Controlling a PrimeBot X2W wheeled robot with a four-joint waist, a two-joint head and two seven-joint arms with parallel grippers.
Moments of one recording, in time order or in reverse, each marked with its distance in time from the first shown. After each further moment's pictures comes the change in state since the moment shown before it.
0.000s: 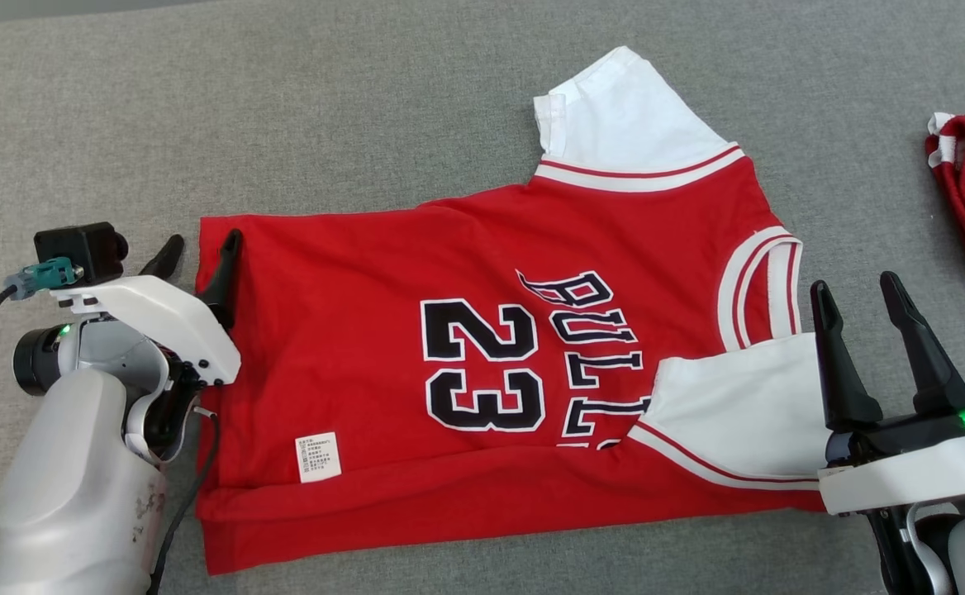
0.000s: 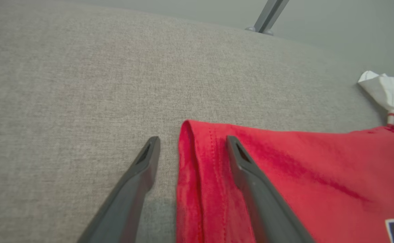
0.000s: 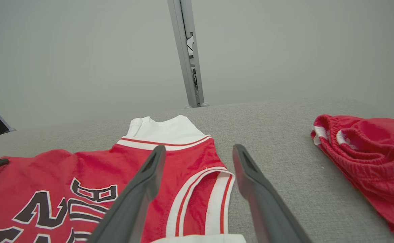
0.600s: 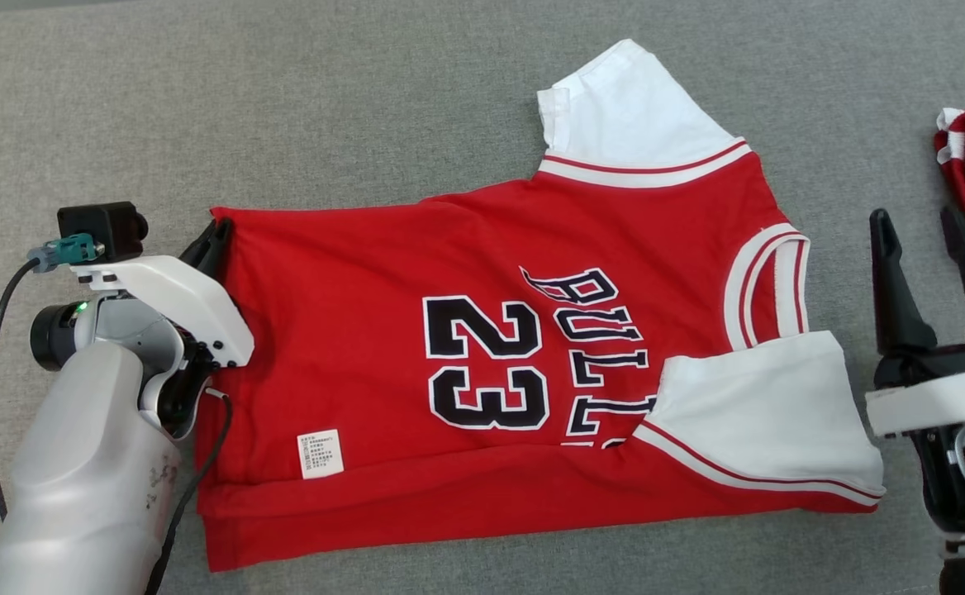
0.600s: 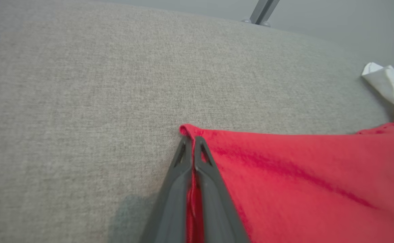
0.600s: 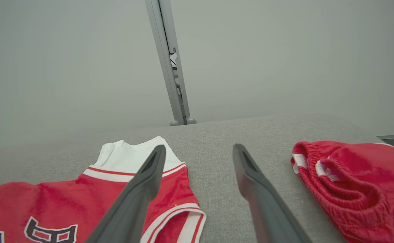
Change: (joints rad) left arm -0.117 -0.012 -0.071 0.183 -0.007 -0.045 -0.049; right arm -0.153 -0.068 -0.040 0.123 0.067 0.000 -0.013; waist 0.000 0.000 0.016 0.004
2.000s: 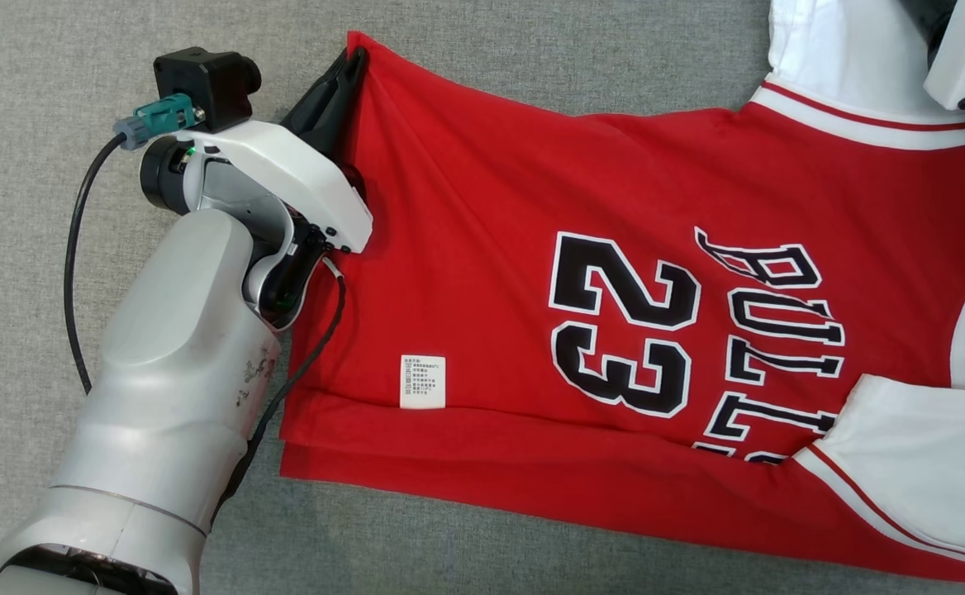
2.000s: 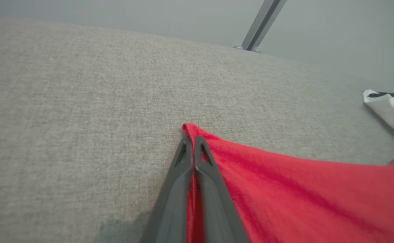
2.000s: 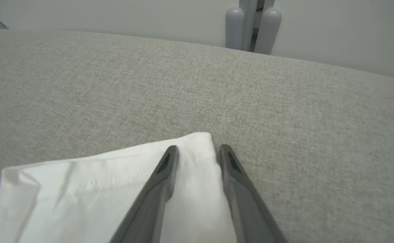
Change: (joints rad) left arm -0.241 -0.117 -0.204 0.014 -0.100 -0.017 -0.149; right arm -0.978 -0.281 0.667 0.755 0.396 0.000 0.436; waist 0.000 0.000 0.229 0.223
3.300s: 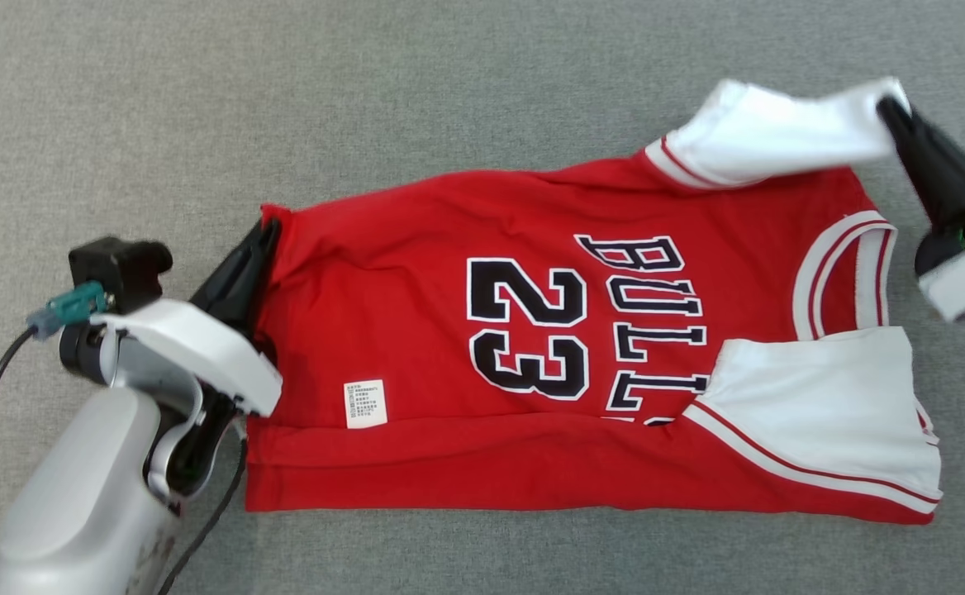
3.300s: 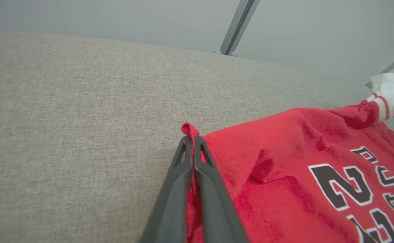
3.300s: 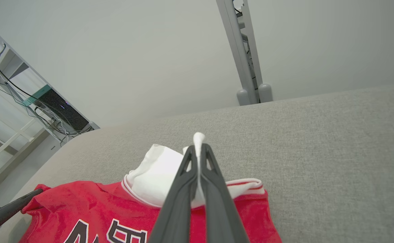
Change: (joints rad) left arm 0.385 0.255 -0.036 -0.399 -0.128 0.060 0.029; right arm 0.463 -0.239 0.054 -0.522 0.439 0.000 -0.438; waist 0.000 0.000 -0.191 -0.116
